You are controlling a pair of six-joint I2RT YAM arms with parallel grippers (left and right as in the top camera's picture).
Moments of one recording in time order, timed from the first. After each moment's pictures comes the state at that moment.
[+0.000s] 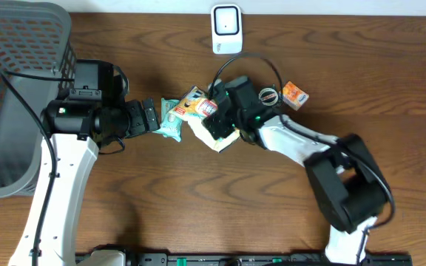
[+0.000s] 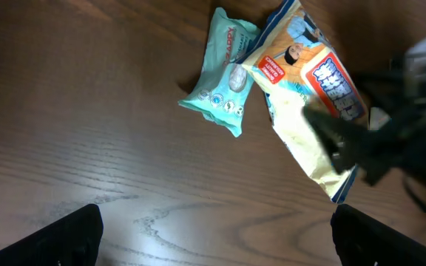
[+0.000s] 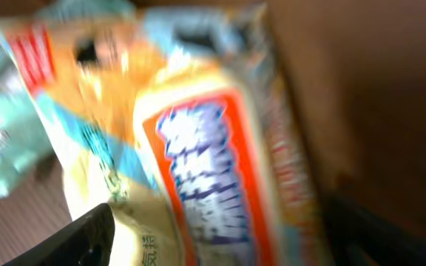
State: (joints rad) left arm -0.06 1.37 1.29 -1.10 0.19 -0.34; right arm 0.56 2.00 1.16 -0.05 -0.22 -0.05
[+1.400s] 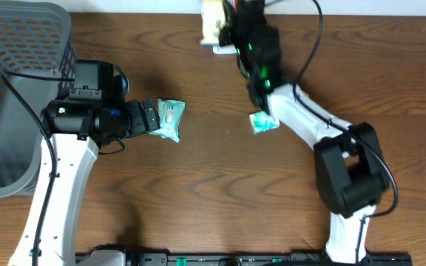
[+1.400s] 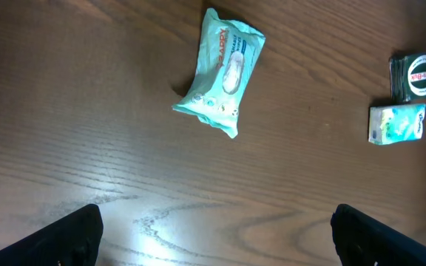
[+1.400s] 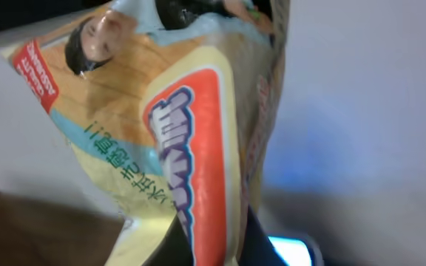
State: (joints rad) left arm -0.06 1.37 1.29 -1.10 0.19 -0.34; right arm 0.45 2.08 1.54 0.54 0.09 0.18
